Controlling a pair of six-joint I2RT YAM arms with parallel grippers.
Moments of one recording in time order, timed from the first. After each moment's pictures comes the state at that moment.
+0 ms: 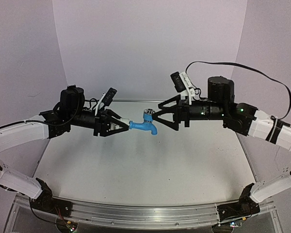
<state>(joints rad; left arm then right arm) -0.69 1.26 0.95 0.06 0.92 -0.15 0.84 1.31 1.18 -0.08 -0.54 0.20</state>
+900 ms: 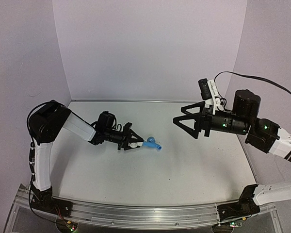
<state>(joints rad) -0.60 2.09 1.06 0.50 0.91 -1.13 0.84 1.00 0.96 -0.09 -0.35 0.24</state>
